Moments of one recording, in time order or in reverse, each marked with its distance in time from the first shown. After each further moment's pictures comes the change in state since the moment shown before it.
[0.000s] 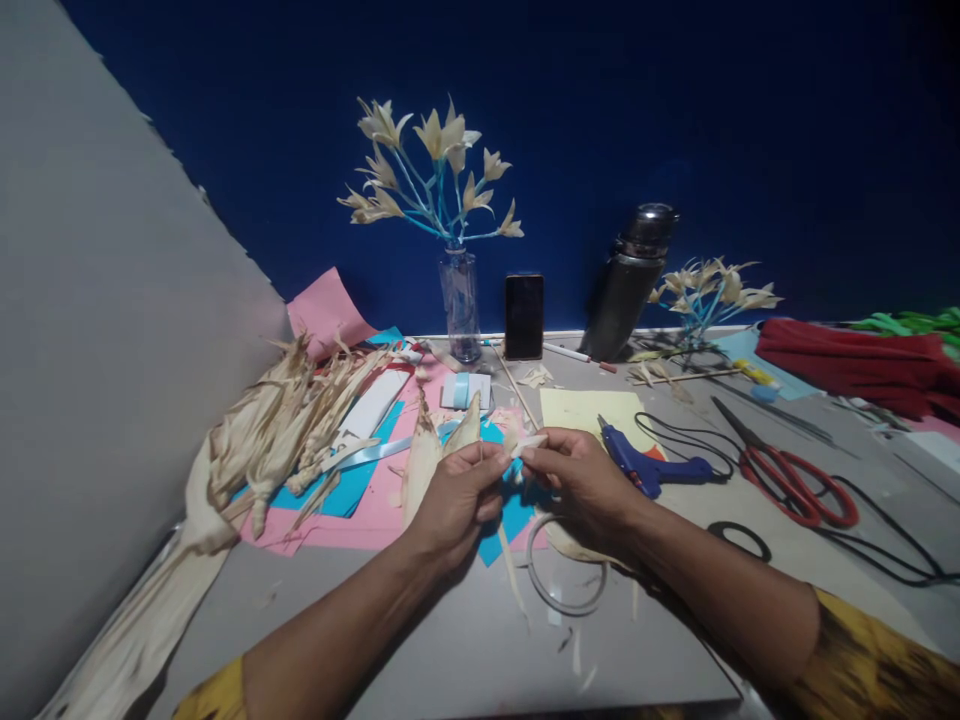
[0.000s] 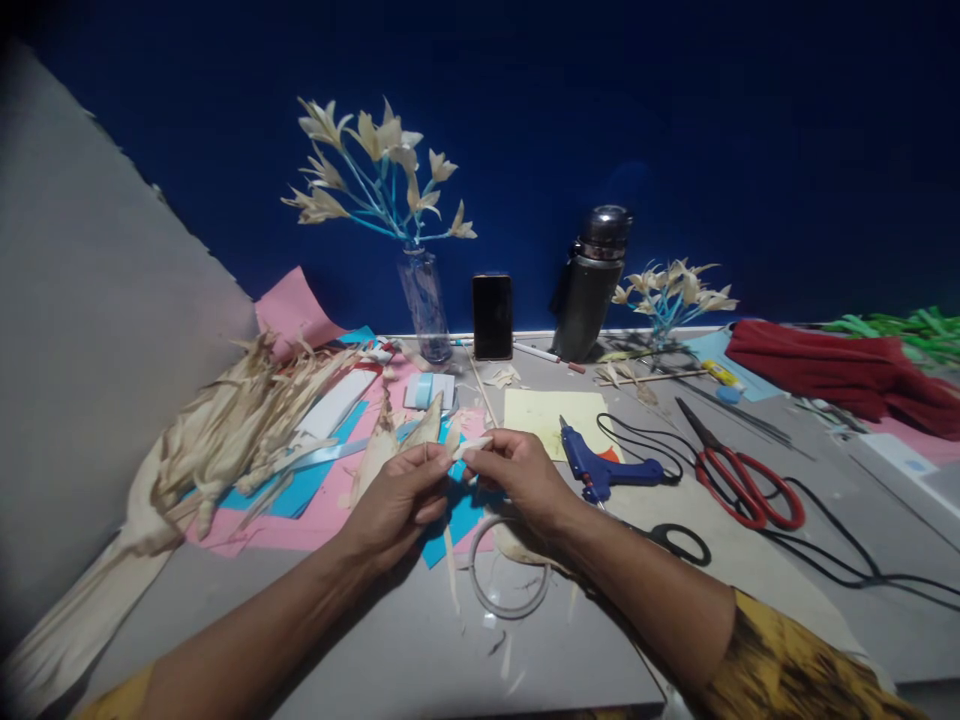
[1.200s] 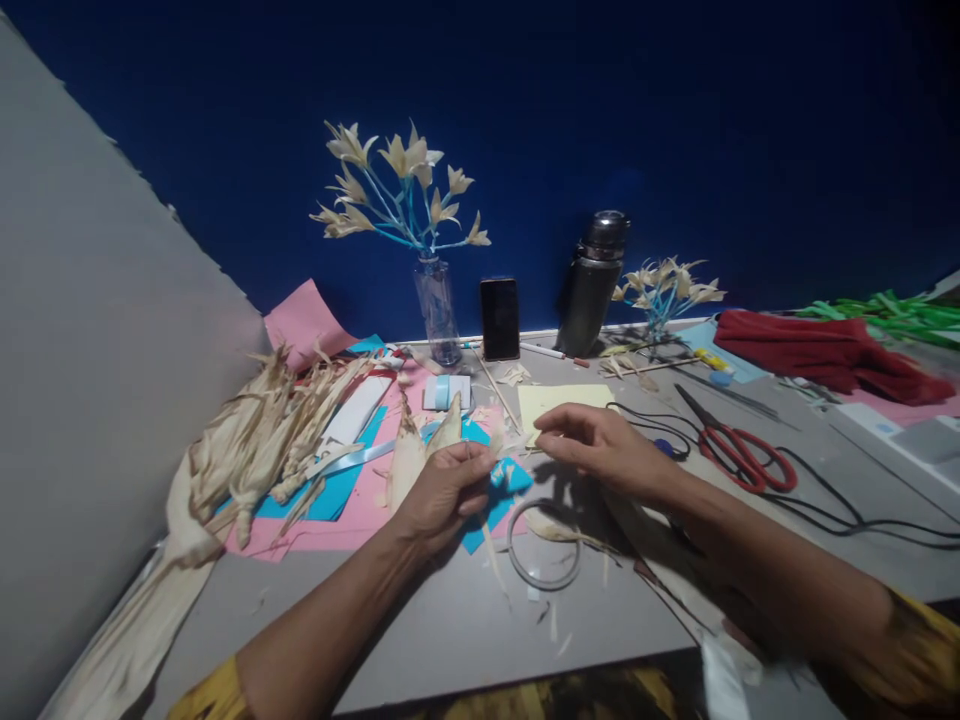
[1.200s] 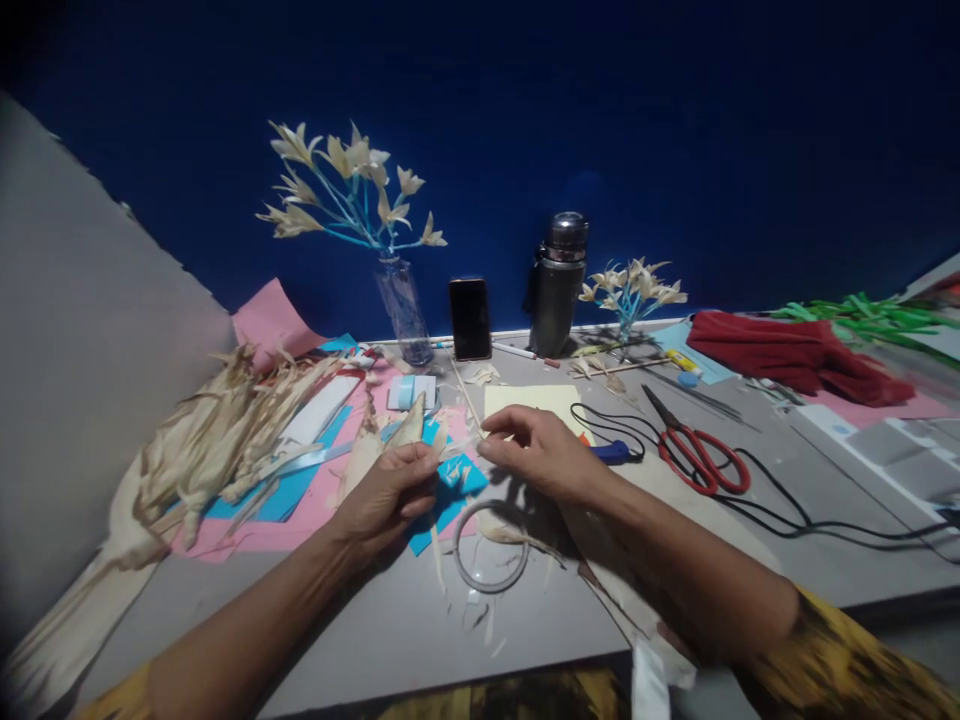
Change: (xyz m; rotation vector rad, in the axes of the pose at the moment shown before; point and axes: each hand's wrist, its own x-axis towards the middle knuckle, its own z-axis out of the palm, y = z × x) left_hand 0.001 0.003 0.000 0.026 -0.112 -0.071; right_hand -0.034 -0.054 -0.035 -0.476 0.044 -0.091
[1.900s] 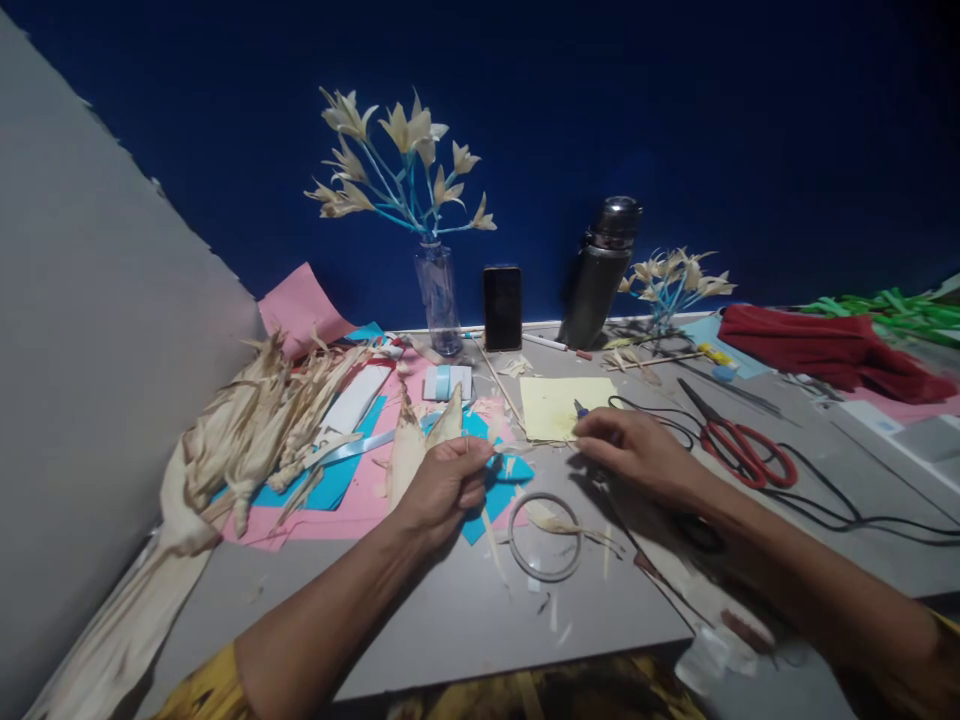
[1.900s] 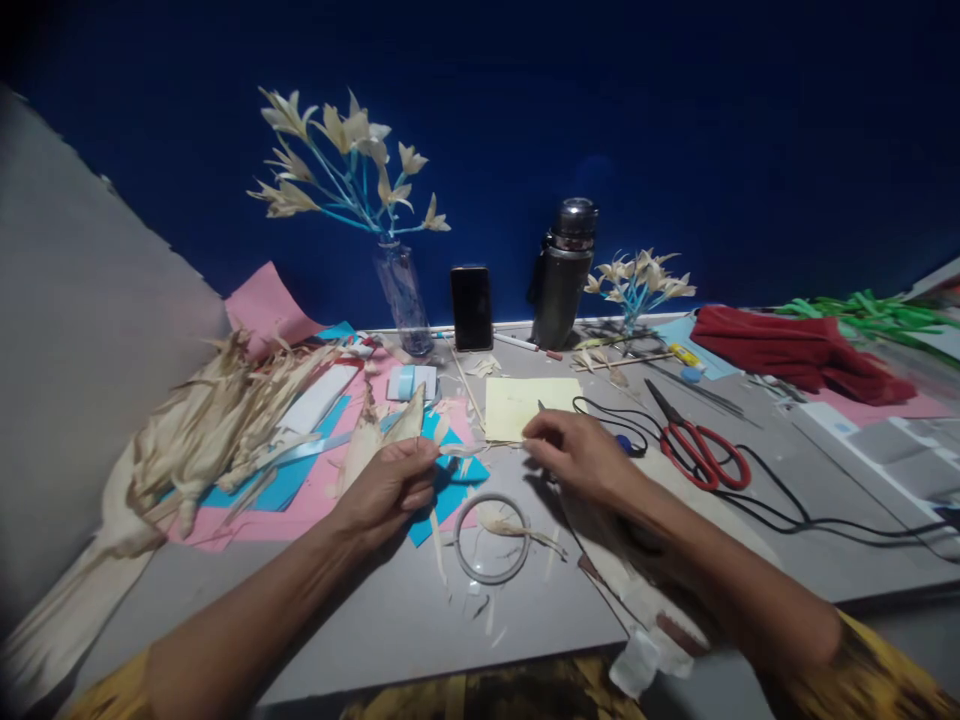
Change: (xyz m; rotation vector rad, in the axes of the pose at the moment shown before) left_hand 0.005 -0.007 -0.008 -0.028 0.042 -0.032; right_hand -0.010 0.029 -0.031 -0.524 0.039 -0.037
